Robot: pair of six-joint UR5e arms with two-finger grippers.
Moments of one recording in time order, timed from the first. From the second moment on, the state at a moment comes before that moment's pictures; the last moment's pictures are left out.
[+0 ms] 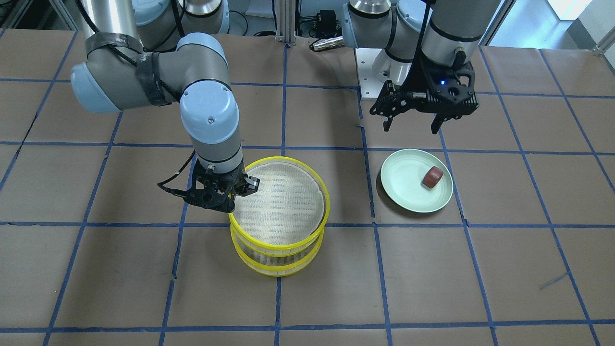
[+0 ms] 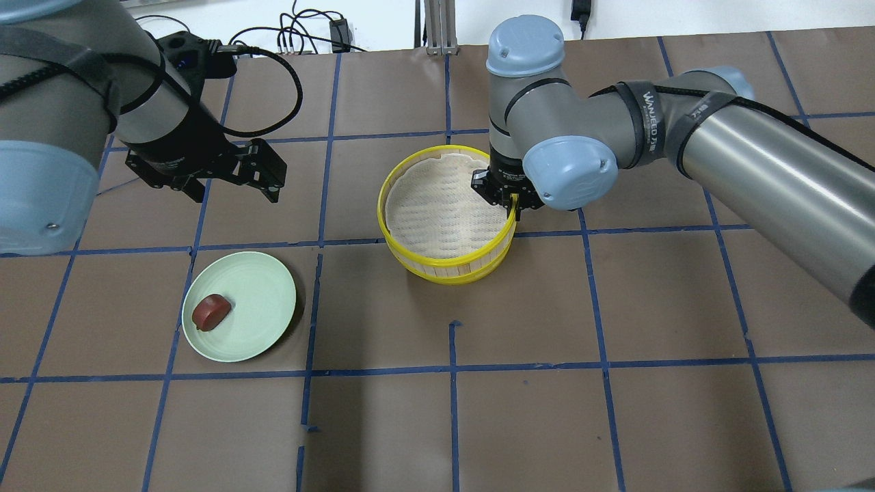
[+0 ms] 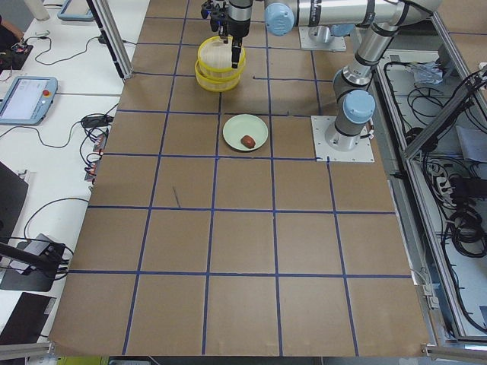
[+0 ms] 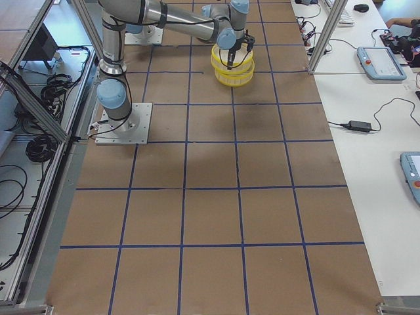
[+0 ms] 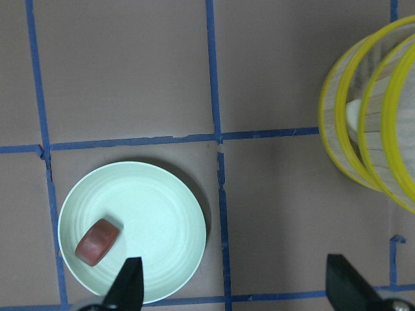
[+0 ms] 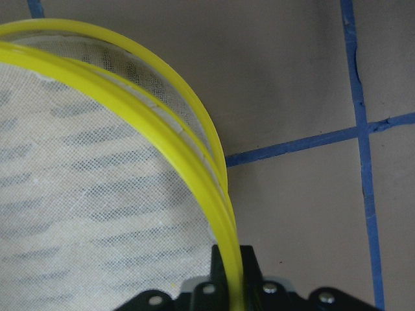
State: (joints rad) left arm -1.56 -1.46 -1.74 -1.43 1.57 0.05; right arm 1.83 -1.22 1.65 -1.93 -1.60 0.47
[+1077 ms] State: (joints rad) left arm -1.45 -1.67 -1.91 -1.38 1.76 0.26; right arm 1.79 -1.20 1.62 -1.93 -1.59 0.47
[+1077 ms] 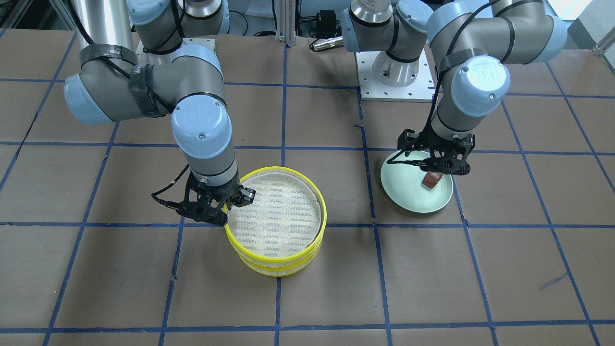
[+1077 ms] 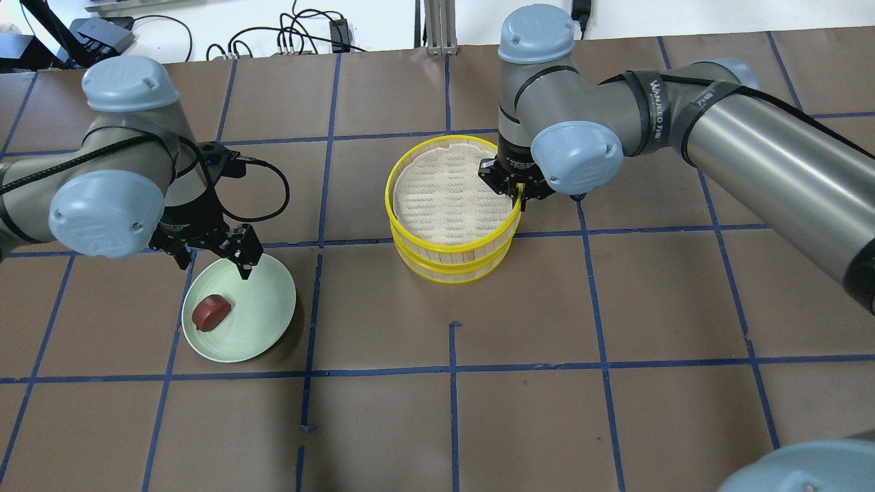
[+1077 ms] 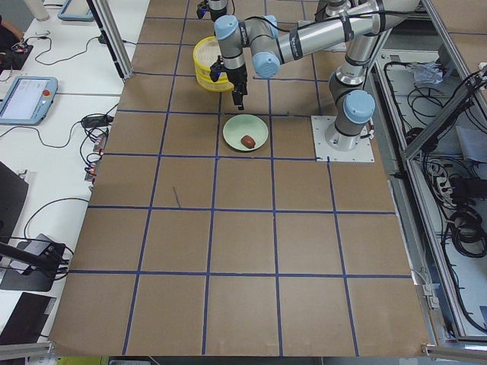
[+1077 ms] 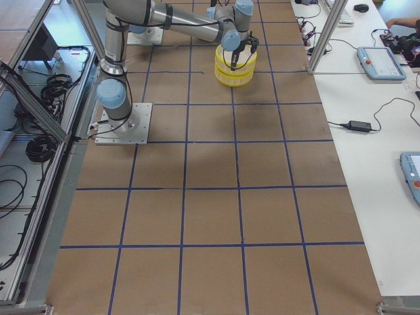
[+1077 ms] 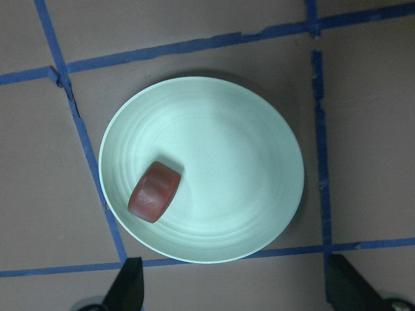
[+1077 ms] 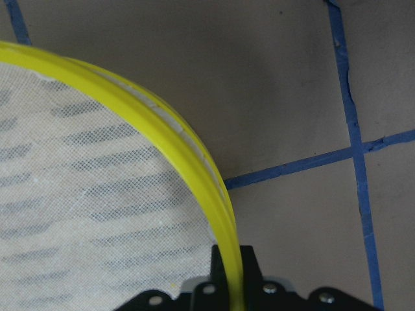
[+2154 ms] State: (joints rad) left arm -1.40 -1.87 -1.92 -1.21 1.83 0.29; right arm 1.79 -1.20 1.64 -1.96 -1.59 0.48
